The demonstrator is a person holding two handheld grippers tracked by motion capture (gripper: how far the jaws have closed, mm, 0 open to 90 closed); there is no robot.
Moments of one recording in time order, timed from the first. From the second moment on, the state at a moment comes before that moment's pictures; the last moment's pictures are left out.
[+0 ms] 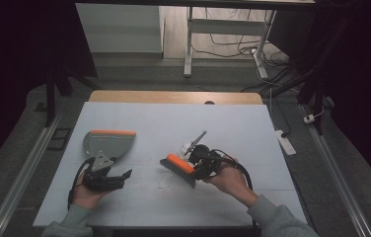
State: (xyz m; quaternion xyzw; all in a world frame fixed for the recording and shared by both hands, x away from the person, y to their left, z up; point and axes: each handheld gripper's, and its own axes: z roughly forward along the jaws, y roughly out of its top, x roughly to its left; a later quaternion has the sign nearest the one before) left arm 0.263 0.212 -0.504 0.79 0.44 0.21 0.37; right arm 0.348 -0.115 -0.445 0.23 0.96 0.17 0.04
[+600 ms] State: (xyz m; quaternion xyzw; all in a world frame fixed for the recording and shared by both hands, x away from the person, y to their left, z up) left arm 0.260 0.219 -0.499 0.78 0.44 0.22 0.38; right arm 0.338 -0.087 -0.417 0.20 0.94 0.27 0.00
